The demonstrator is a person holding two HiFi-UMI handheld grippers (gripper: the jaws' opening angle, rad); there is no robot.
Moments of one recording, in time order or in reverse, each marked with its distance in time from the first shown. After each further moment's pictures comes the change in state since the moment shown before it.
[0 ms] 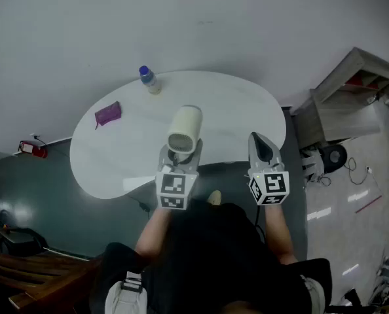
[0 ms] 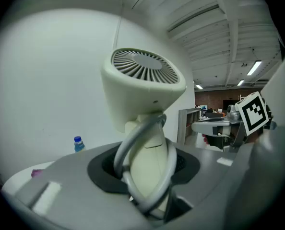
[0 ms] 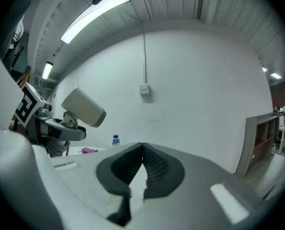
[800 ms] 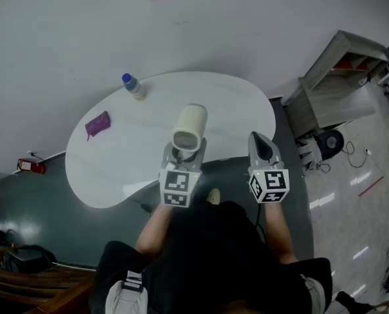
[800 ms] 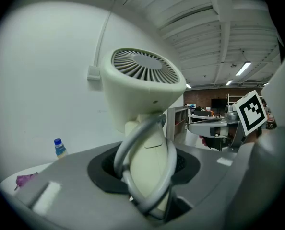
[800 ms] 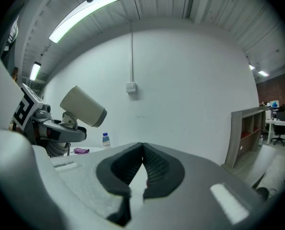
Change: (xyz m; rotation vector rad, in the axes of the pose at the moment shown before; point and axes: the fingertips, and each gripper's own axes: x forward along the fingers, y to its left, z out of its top) left arm 0.034 -0.051 0.006 0.041 0.019 -0.131; right arm -0.026 -0.044 -0.015 0.070 0.037 -0.112
